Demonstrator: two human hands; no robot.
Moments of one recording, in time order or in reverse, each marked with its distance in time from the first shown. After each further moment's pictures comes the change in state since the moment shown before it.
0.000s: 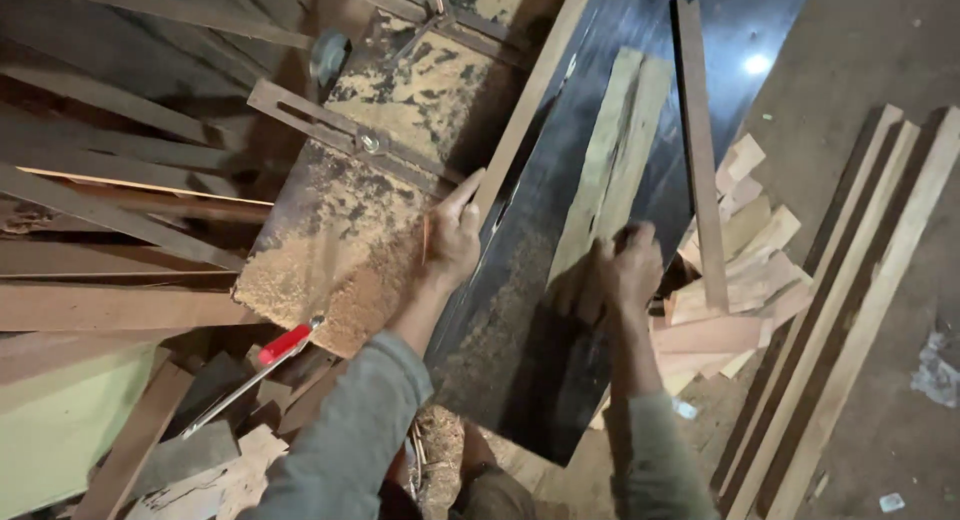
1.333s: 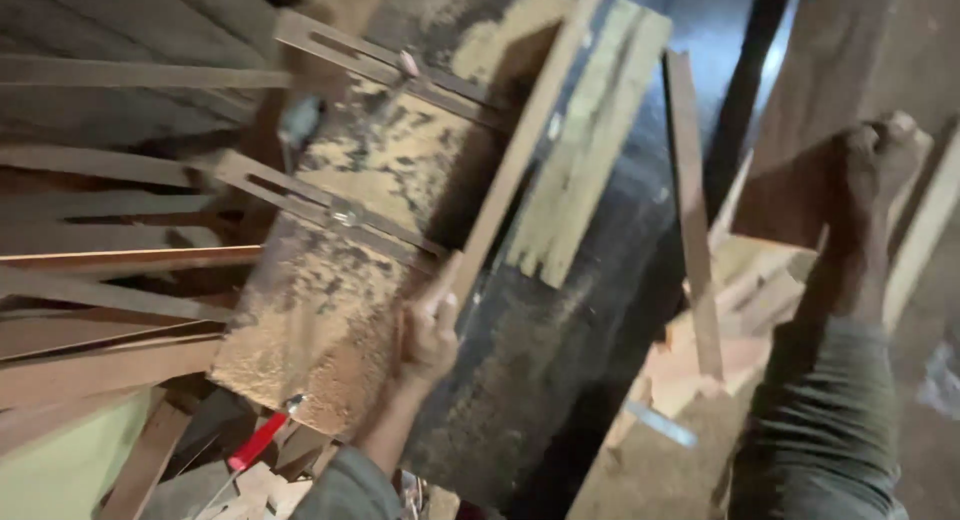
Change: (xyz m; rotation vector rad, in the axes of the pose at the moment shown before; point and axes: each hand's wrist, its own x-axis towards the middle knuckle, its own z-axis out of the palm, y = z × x) left_hand -0.007 0.019 -0.012 -0.070 -0.064 0.071; right_hand 0.450 0.365 -0.026 0.363 0.061 -0.278
